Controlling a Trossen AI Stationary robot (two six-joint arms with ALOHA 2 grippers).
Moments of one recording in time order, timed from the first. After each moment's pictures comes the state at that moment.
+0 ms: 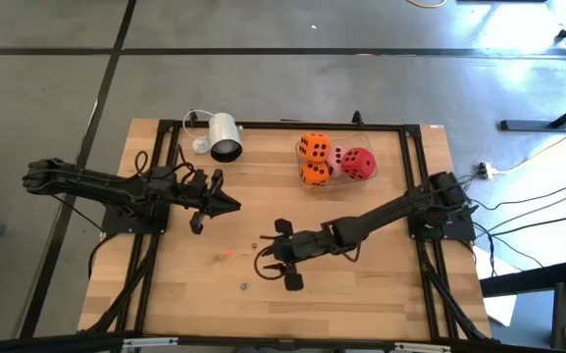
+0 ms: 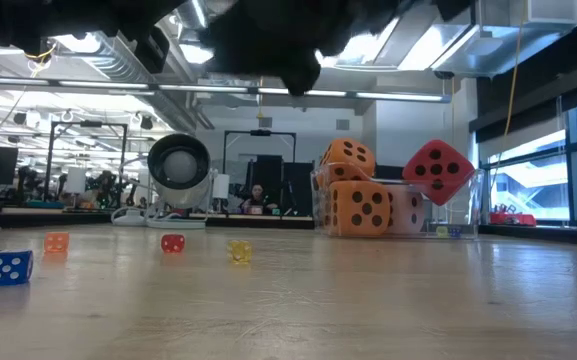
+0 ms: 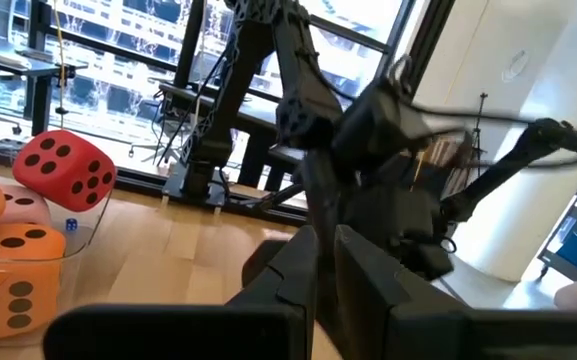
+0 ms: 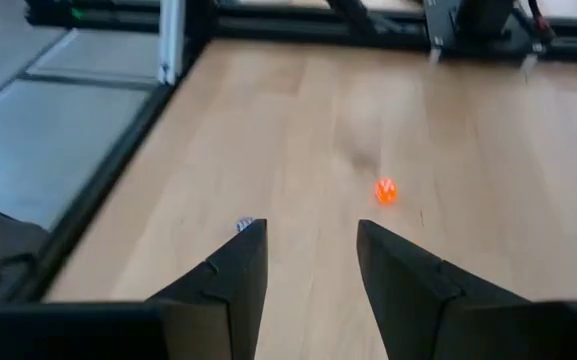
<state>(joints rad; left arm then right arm) 0.03 0.74 0.35 0.53 0.15 -0.32 0.36 1.91 1.23 0.16 0.09 0.12</state>
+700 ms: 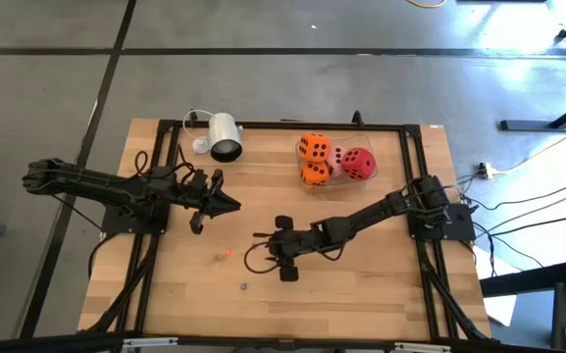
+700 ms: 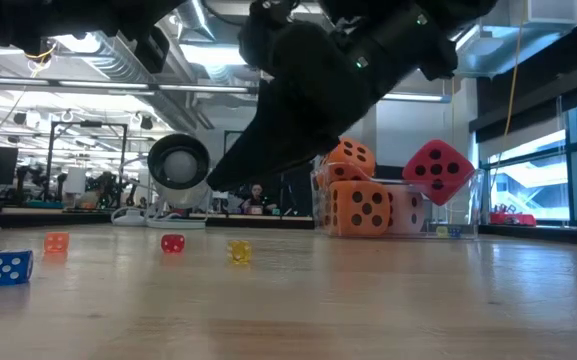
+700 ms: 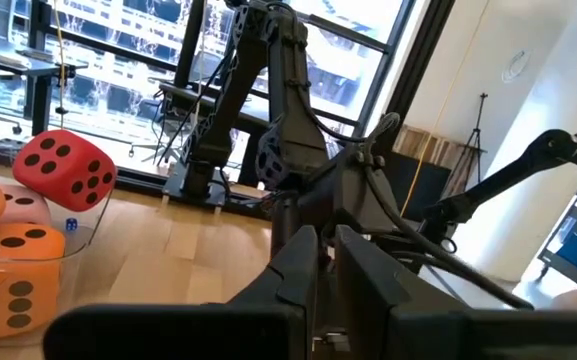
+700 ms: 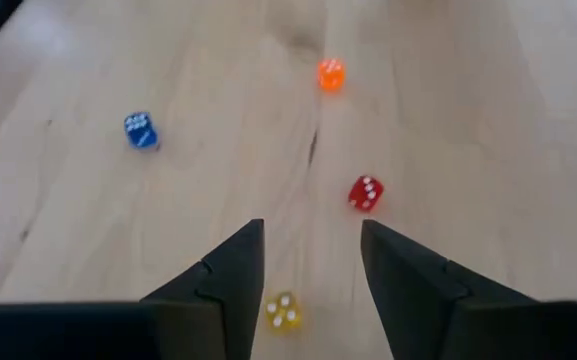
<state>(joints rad) 0.03 0.74 0.35 0.53 0.15 -0.32 0.30 2.04 1.23 0.10 0.14 0.11</state>
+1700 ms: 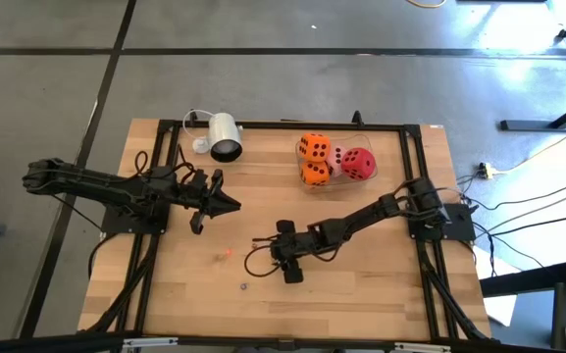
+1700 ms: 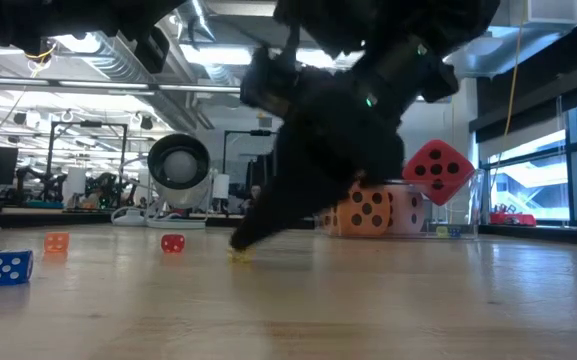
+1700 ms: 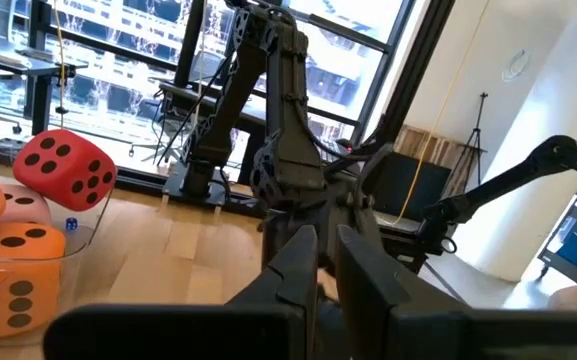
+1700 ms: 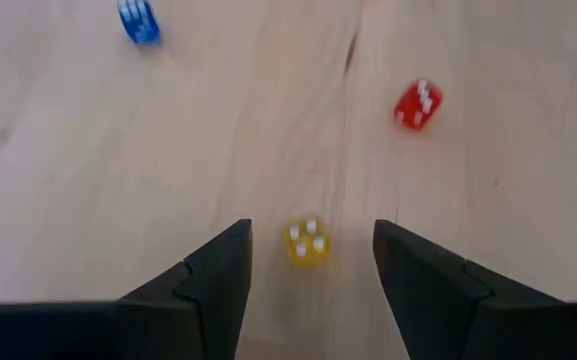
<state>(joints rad) 0.03 0.74 0.35 0.53 0.15 -0.32 0.30 2.10 1.23 0.04 0.06 0.10</state>
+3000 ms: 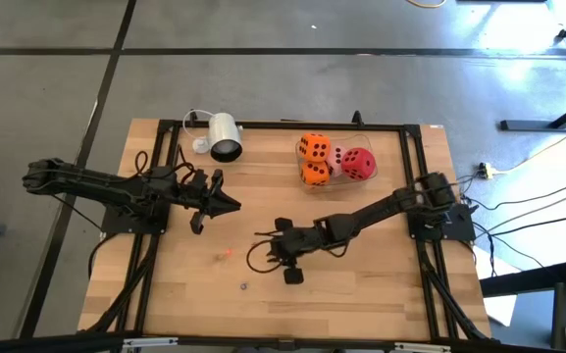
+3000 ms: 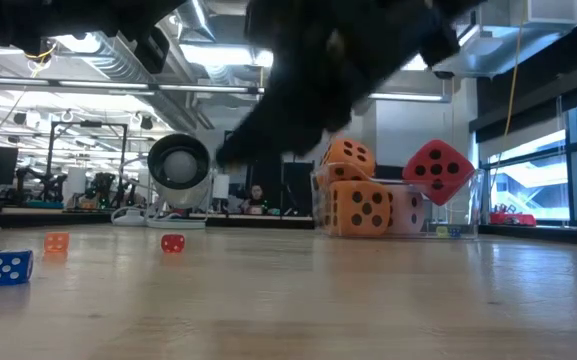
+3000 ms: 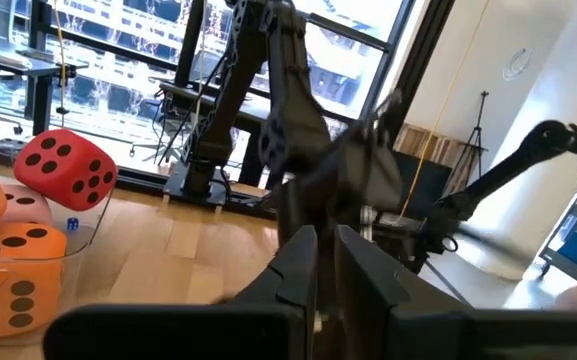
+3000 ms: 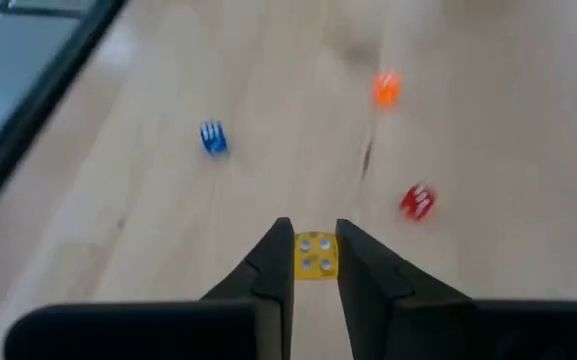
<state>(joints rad) 0.03 0.74 0.35 0.52 0.15 -0.32 0.30 1.99 1.23 0.07 0.01 0.13</state>
